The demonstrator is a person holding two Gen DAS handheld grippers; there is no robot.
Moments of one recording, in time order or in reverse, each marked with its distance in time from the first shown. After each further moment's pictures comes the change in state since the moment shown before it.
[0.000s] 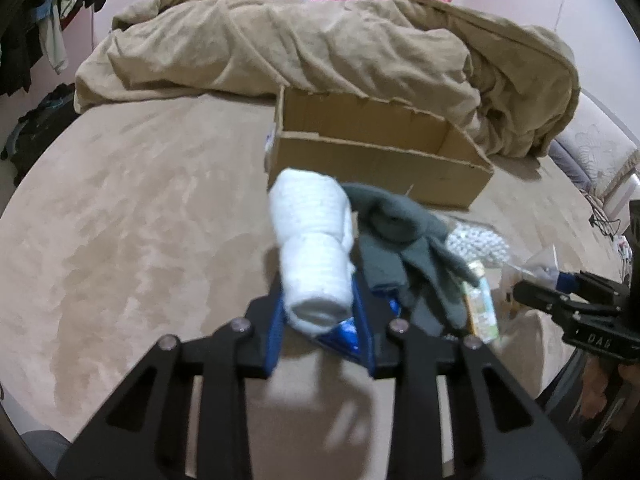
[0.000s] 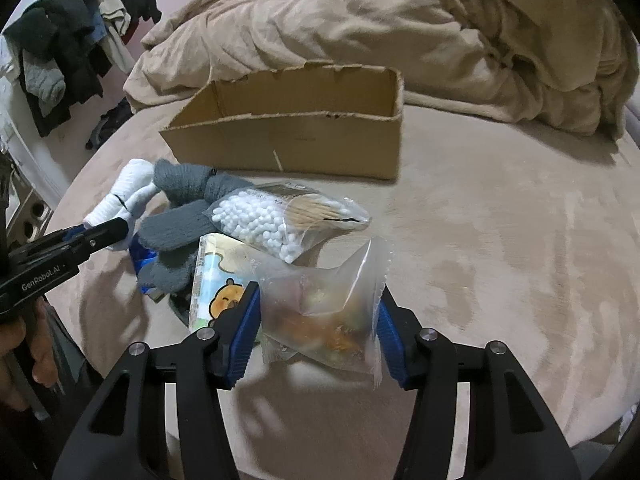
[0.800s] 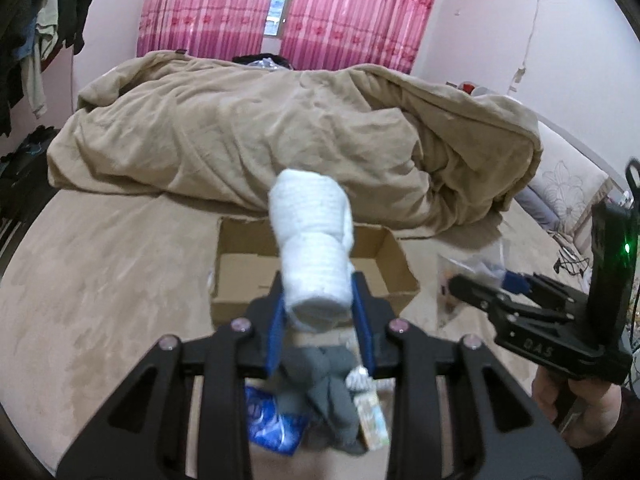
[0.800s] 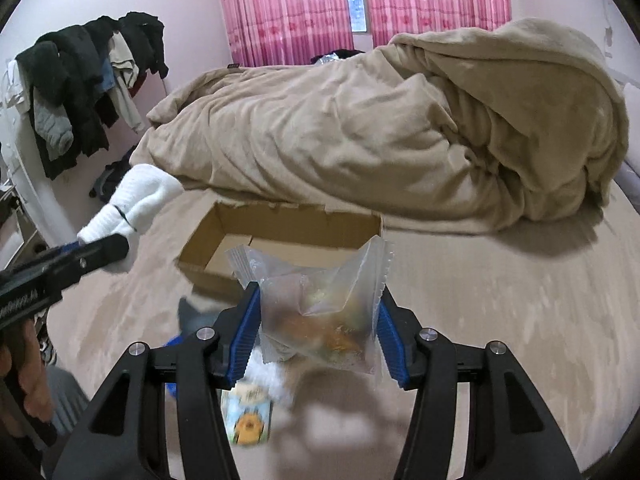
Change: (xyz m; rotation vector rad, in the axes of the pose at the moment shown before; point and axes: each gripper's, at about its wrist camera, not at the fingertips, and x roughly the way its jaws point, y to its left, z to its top) left arm -0.040 -0.054 0.114 0.028 -0.156 -0.103; right arm -0.052 -0.005 0.101 -0.024 -0.212 -0.003
